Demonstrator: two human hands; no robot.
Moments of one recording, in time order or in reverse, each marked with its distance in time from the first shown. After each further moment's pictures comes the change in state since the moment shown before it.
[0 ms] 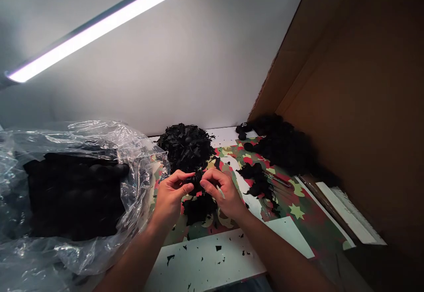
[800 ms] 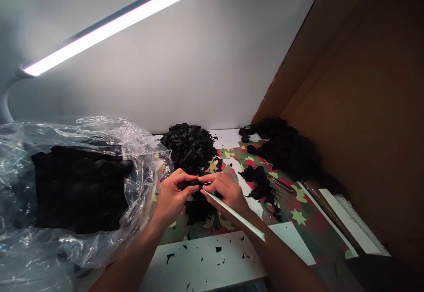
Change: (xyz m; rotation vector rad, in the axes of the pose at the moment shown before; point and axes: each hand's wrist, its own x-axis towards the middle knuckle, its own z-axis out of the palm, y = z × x) left_hand -0.001 0.012 -0.003 0.433 -0.031 0.101; right_hand -0.006 0.009 -0.008 -0.290 -0.042 -0.459
